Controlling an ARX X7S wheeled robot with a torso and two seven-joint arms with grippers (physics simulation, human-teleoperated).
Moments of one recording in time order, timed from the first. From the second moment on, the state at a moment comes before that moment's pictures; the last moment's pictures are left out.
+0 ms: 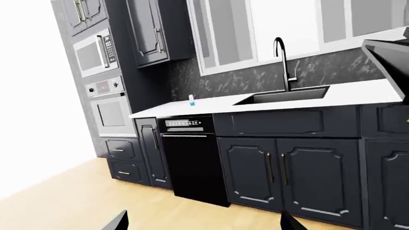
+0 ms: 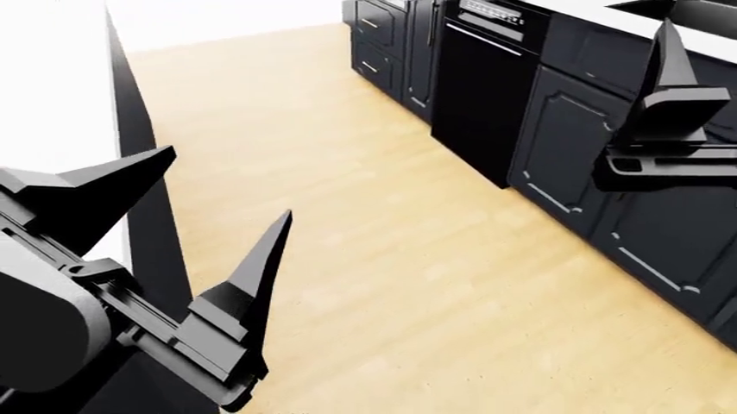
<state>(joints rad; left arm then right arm) -0.85 -0.87 -0.11 1.01 -1.99 -1.00 -0.89 1.00 0.98 -0.11 -0.94 1.63 0.80 1.22</state>
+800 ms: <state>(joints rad) -0.84 -0.85 -0.12 1.00 -1.99 -1.03 -0.89 1.01 0.98 -0.13 -0.93 1.63 0.81 1.22</state>
